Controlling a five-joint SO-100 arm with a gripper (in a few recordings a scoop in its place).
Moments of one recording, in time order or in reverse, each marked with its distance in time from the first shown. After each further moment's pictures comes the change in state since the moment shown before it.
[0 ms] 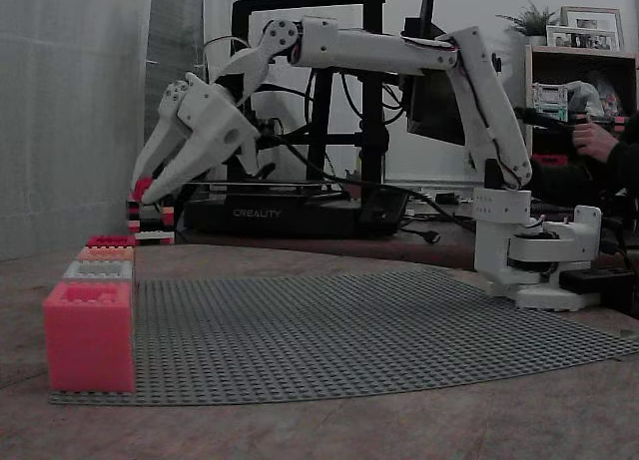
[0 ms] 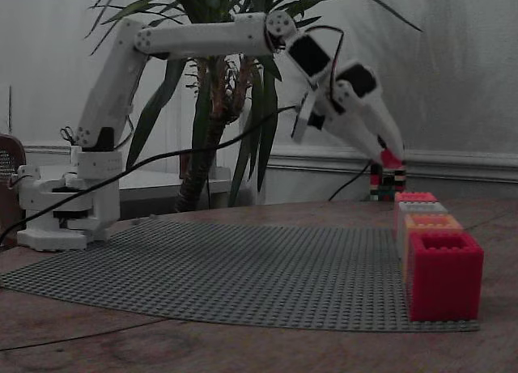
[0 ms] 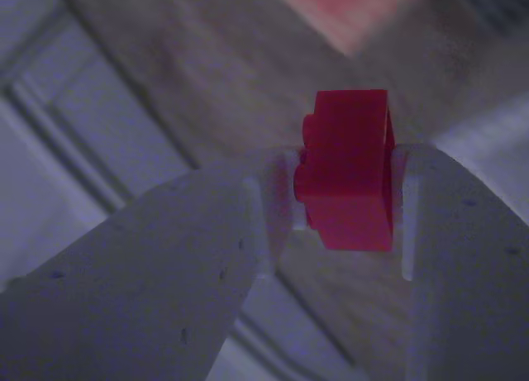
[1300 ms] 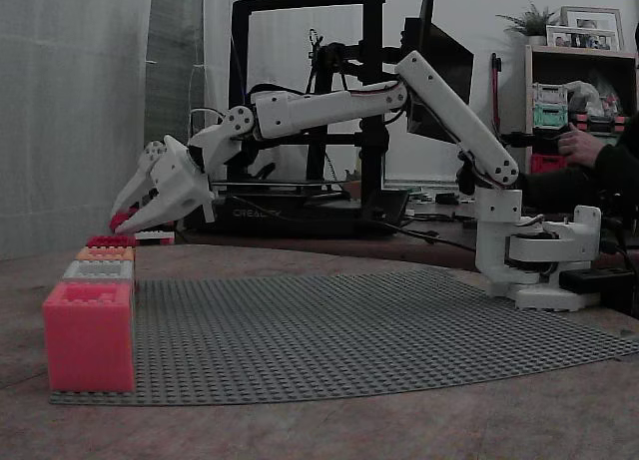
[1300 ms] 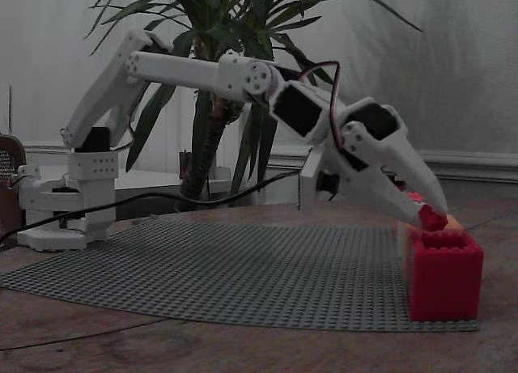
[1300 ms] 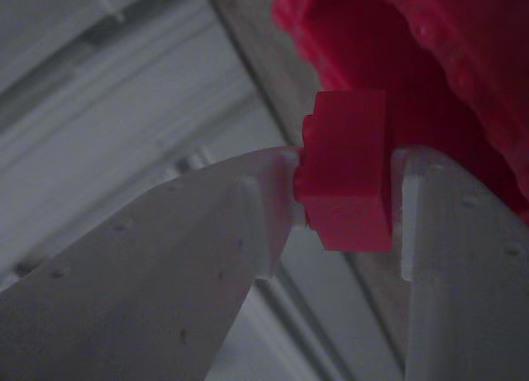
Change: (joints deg) arm 17.3 -20.5 -7.0 -25.0 -14.7
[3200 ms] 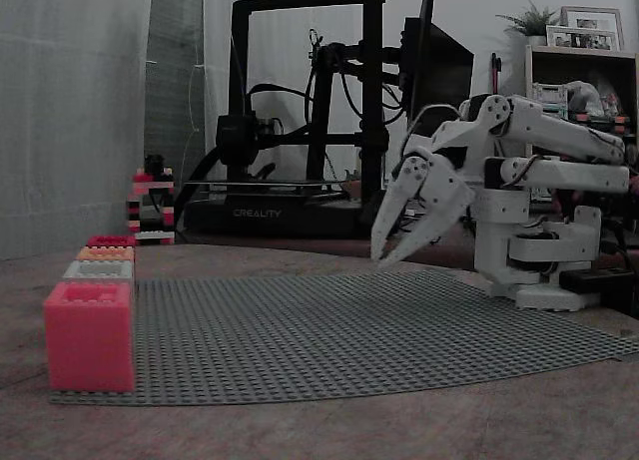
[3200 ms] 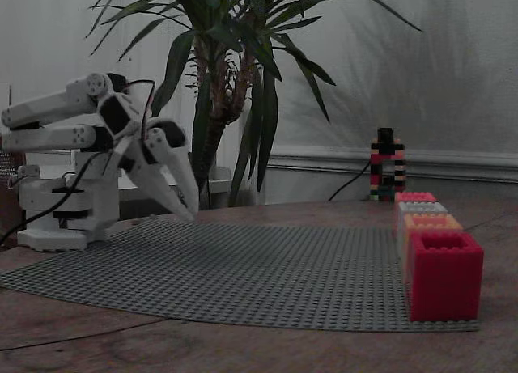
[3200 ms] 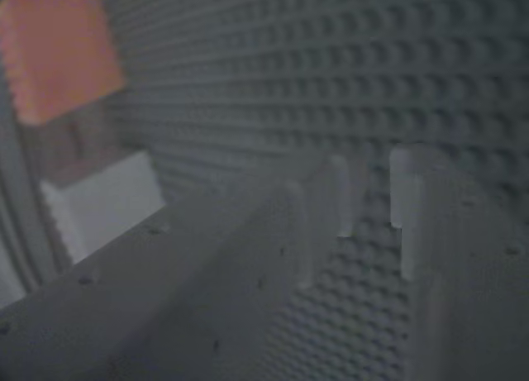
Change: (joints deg) arm -16.3 135.8 112.9 40.2 -18.4
